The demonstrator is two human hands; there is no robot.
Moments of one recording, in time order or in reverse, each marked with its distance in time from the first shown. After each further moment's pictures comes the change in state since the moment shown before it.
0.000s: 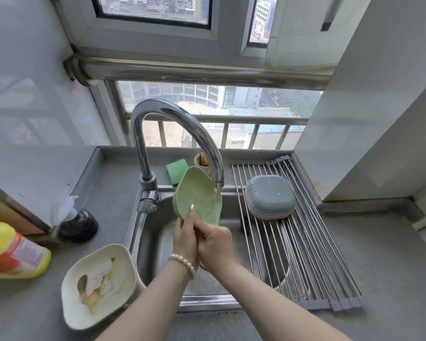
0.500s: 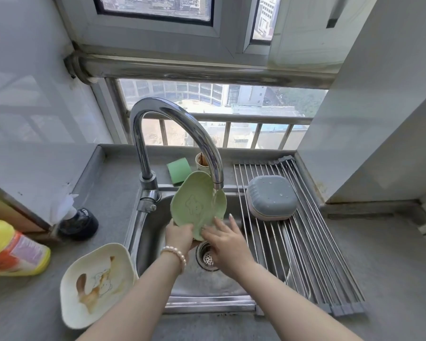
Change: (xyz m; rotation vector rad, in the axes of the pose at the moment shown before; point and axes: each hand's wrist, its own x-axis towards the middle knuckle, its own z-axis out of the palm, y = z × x) left_hand 0.020 0.006 -0.004 0.213 0.164 -0.087; right_hand -0.009 0.045 -0.025 -0.528 -0.279 -0.269
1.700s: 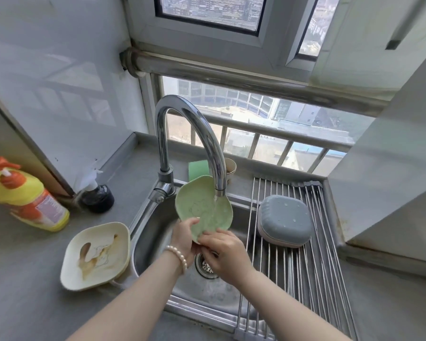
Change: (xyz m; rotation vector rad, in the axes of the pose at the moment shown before) left_hand -0.014 -0.012 0.018 -0.246 -0.063 -0.056; right_hand 0.012 0.033 -0.008 0.465 0.121 -0.279
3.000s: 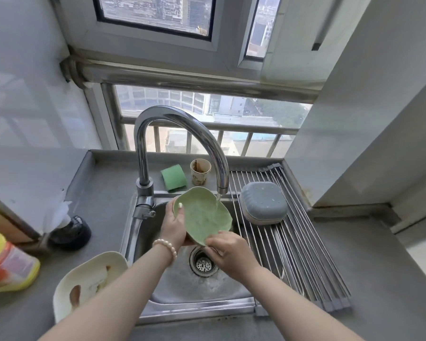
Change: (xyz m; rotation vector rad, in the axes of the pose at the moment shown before) left_hand 0.033 0.041 -0.028 0.574 -0.202 0.335; right_hand -0.004 -0.034 0.011 -0.253 0.022 0.257
